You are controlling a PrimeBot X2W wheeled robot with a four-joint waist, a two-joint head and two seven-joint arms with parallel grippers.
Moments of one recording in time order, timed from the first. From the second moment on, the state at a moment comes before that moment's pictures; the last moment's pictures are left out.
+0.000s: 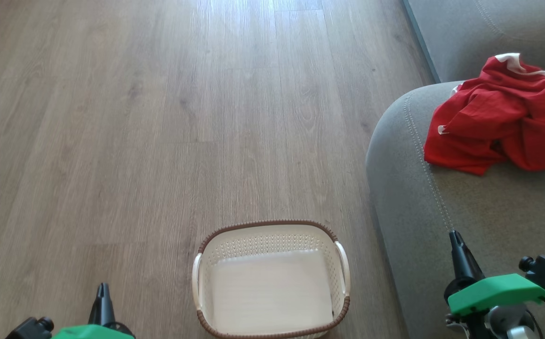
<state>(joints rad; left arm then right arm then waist) 0.04 0.14 -0.16 0.26 -0.99 0.12 -0.09 0.00 -0.05 -0.05 0.34 0.79 0.13 -0.08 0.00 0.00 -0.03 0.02</state>
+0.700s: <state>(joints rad) 0.01 0.11 -0.09 0.24 -1.16 0.08 -0.04 -0.01 -0.05 -0.07 0.33 1.02 0.13 -0.03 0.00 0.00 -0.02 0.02</state>
